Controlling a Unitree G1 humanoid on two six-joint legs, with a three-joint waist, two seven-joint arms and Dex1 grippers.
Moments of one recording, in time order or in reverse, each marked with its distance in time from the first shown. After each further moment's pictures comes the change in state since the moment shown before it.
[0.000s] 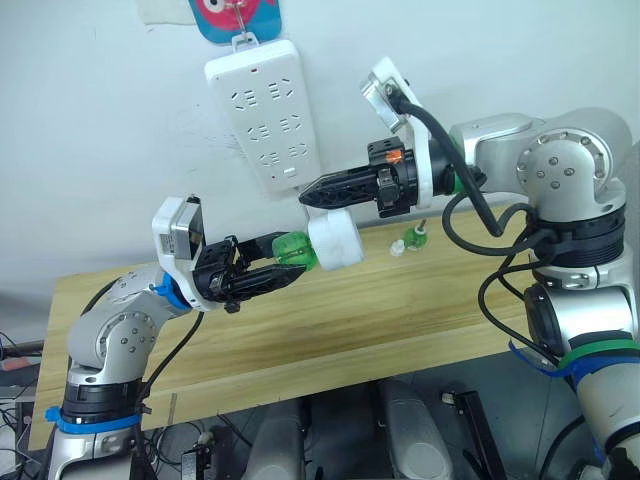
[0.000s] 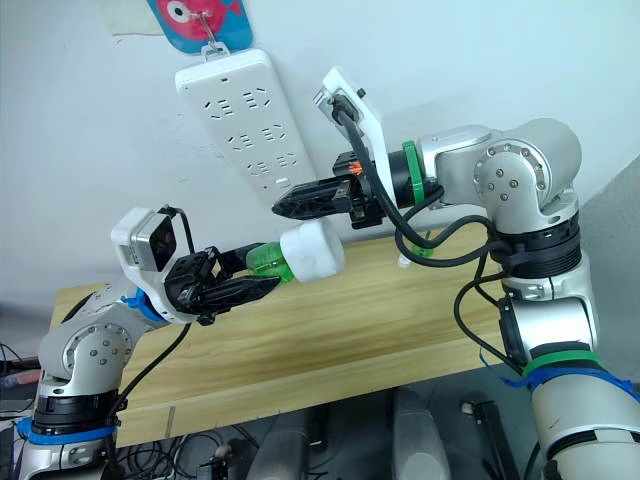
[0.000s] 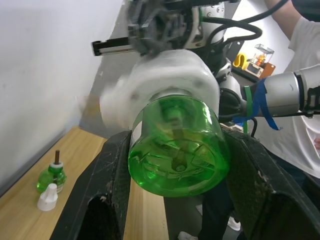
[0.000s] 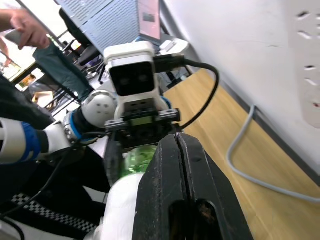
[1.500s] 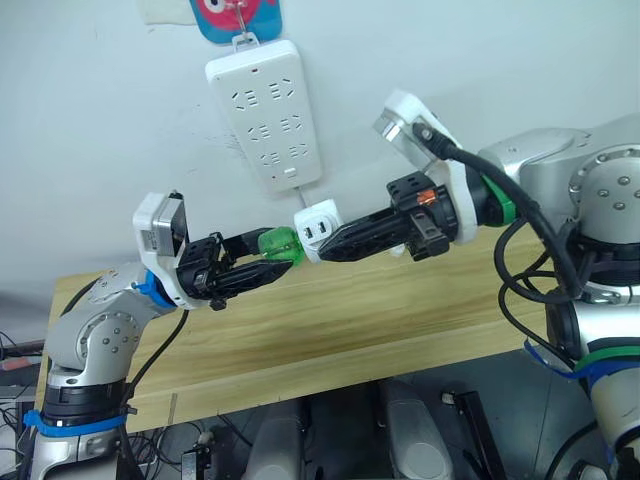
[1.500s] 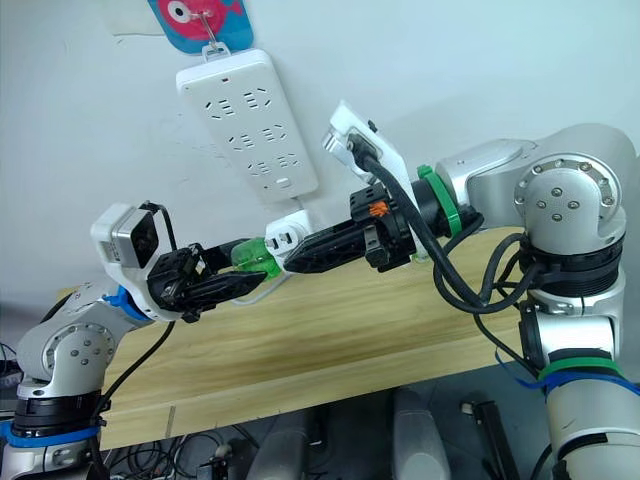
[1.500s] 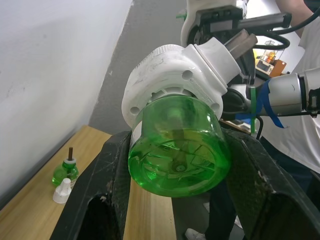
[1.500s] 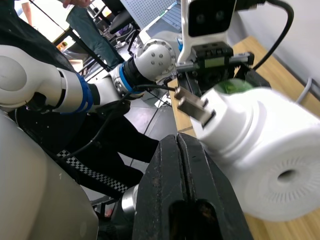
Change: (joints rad) left arm 0.010 0.056 0.034 0.008 -0.023 -0.002 0.006; right arm 0.037 -0.086 -0.056 -0.234 0.223 0.204 0.023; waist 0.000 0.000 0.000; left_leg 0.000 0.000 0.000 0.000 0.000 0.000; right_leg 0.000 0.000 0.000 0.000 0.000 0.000
